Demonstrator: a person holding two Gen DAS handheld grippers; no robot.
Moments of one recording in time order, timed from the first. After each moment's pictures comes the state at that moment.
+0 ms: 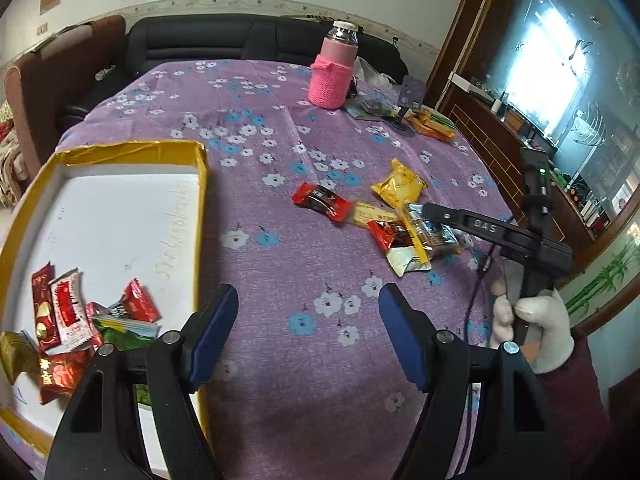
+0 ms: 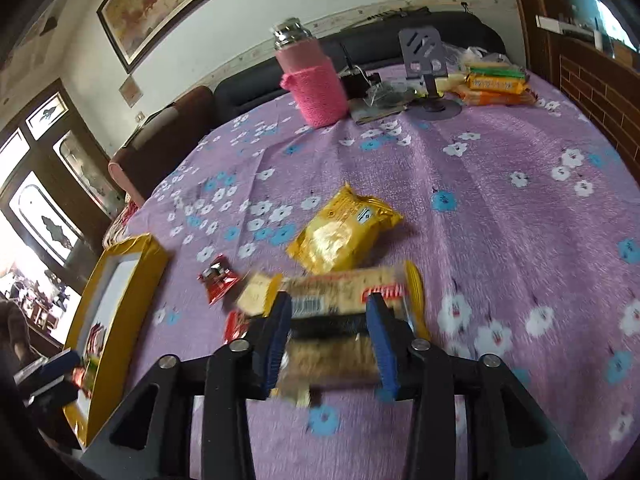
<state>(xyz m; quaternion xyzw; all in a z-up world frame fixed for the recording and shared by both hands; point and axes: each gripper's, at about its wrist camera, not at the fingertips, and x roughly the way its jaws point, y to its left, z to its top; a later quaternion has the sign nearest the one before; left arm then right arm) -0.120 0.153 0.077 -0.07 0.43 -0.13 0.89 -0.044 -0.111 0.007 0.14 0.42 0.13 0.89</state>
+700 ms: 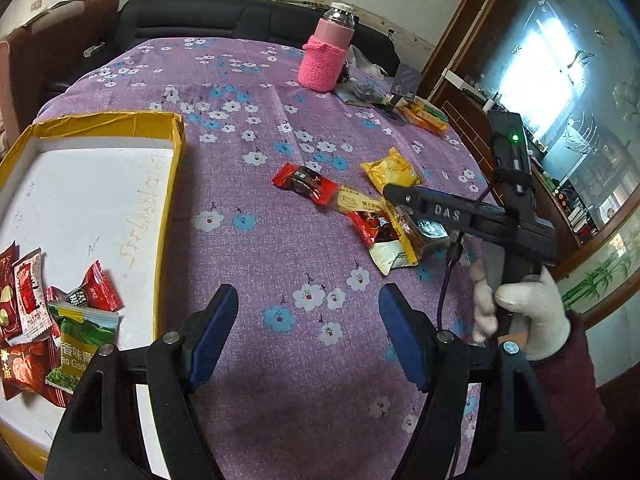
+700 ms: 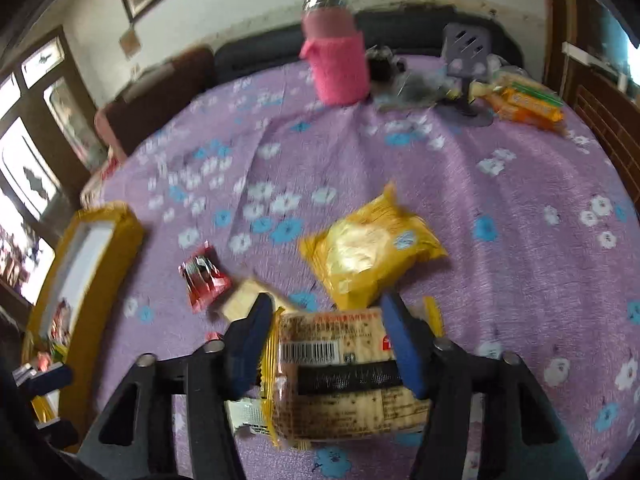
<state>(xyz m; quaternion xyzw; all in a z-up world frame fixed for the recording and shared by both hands) -0.110 0.147 0.058 -0.10 0.45 -0.16 0.87 -0.019 -0.069 0.014 0.03 0.44 0.12 0.89</state>
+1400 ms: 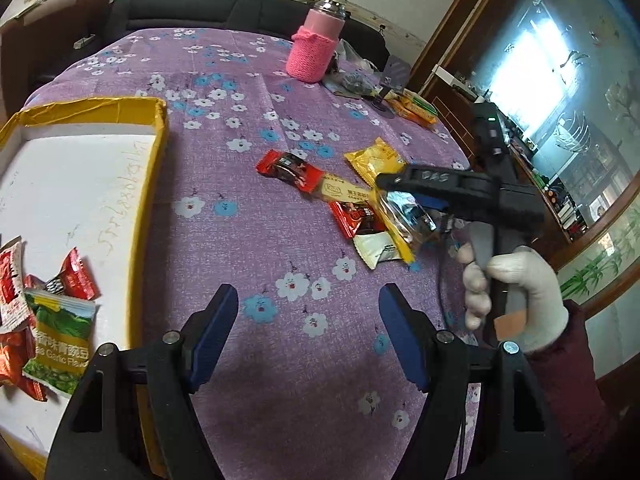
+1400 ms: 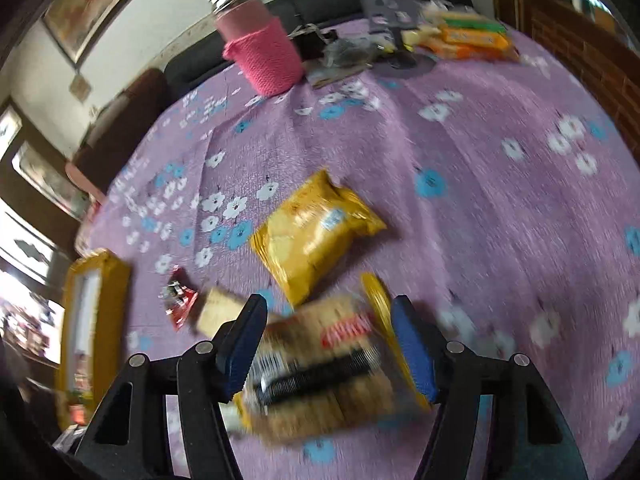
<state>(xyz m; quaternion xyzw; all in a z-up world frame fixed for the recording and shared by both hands) -0.113 0.144 0.049 -0.12 0.45 -0.18 0.87 -0.004 -0.104 0.007 0.12 0.50 0.06 0.86</state>
